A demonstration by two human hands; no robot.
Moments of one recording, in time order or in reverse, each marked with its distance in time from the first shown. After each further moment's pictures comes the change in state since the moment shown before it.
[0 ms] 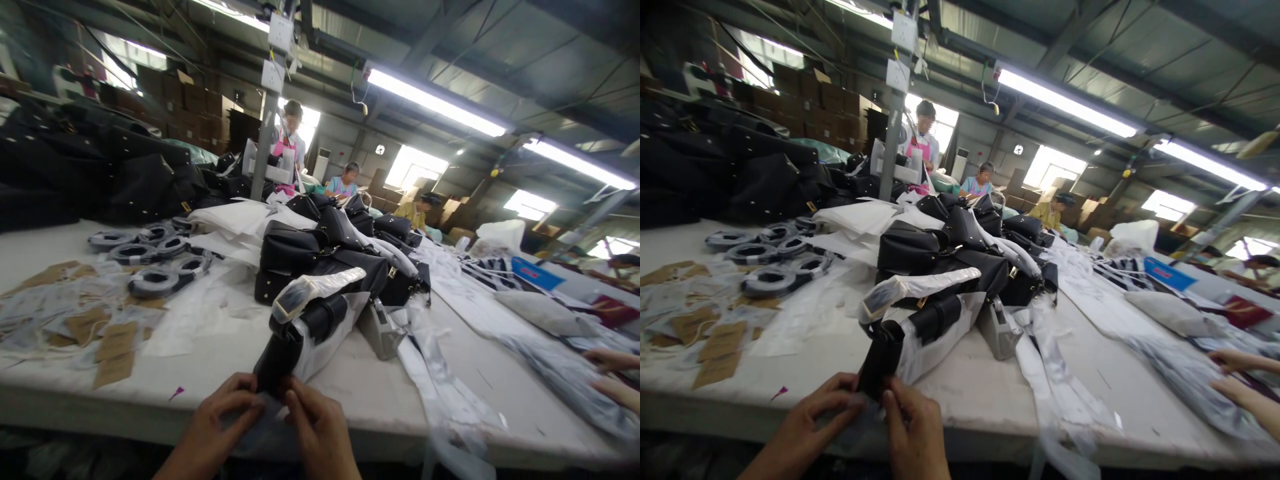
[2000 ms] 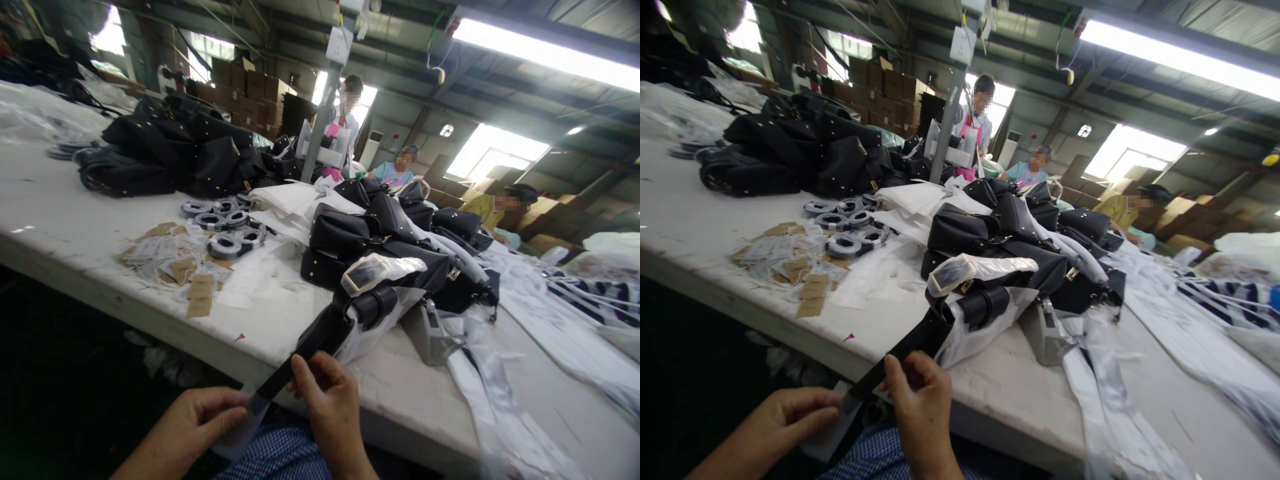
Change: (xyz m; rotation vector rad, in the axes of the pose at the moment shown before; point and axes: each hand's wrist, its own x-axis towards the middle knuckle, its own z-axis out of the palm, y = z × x) left_hand -0.091 0.001 -0.049 -0.277 0.006 -0.426; right_hand 0.007 -0.045 0.049 0.203 0.006 0.163
